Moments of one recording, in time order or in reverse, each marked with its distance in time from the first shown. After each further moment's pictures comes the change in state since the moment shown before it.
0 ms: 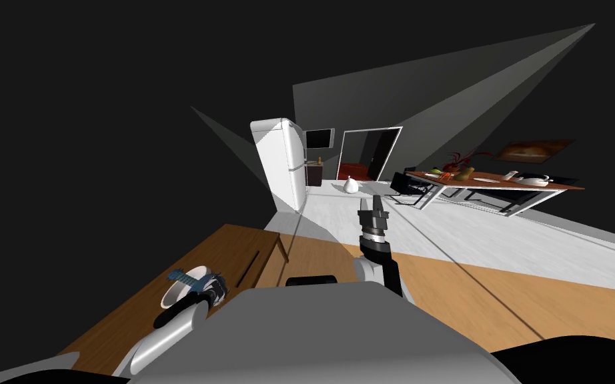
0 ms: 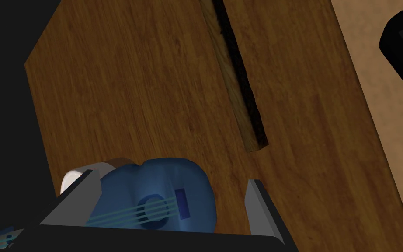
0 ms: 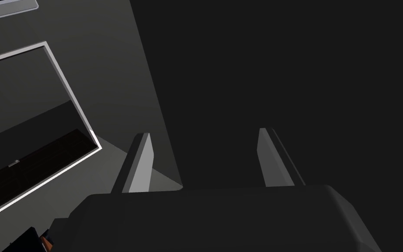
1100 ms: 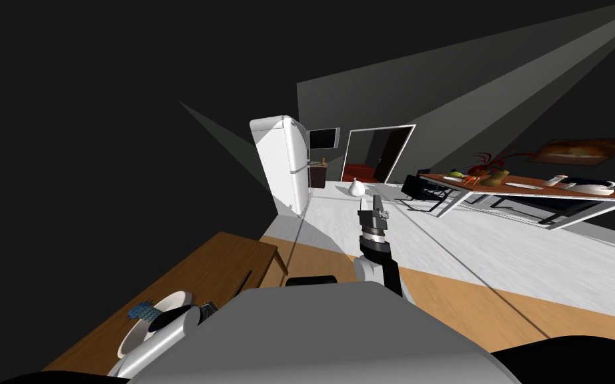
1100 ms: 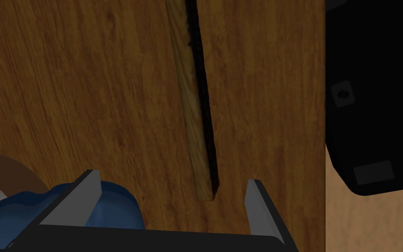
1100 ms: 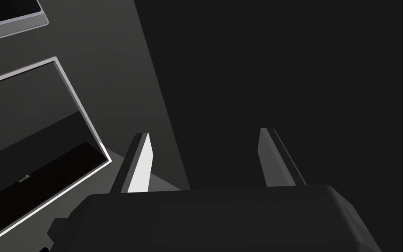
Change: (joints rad) left arm -0.036 0.030 0.058 0.161 0.064 0.310 0.126; right arm 0.000 0.000 0.000 0.000 0.000 0.000 0.000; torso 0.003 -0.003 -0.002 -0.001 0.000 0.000
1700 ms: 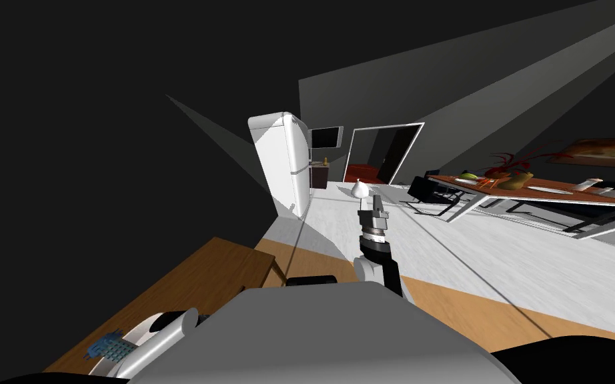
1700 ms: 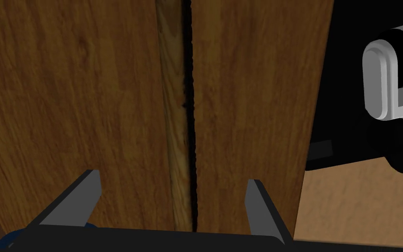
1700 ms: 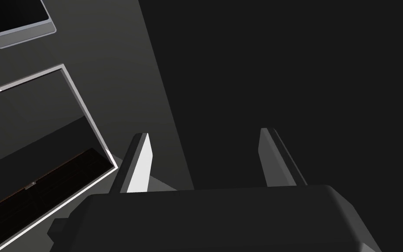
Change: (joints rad) left arm -0.032 0.019 0.018 0.095 0.018 0.136 0.069; right arm 0.000 0.000 0.000 0.000 0.000 0.000 0.000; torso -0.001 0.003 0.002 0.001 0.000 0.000
